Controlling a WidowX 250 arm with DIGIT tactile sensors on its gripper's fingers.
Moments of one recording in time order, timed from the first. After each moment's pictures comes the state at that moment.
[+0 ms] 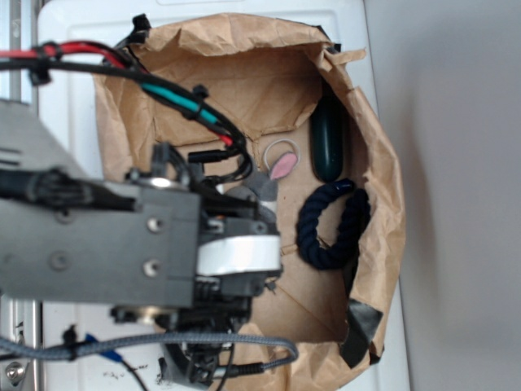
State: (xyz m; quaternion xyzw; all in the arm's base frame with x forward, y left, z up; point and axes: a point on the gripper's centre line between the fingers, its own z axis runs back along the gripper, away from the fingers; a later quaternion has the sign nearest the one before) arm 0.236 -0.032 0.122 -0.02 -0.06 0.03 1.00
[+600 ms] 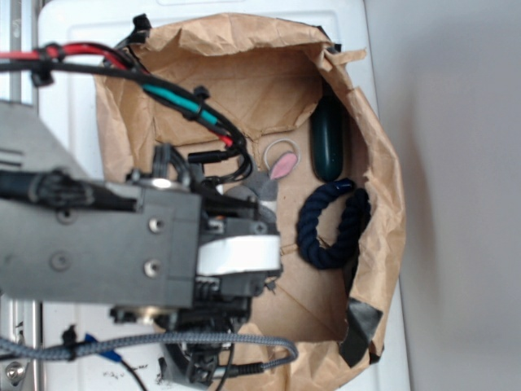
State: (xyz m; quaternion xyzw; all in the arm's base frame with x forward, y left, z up) arm 0.237 -0.032 0.122 -0.02 -0.06 0.03 1.00
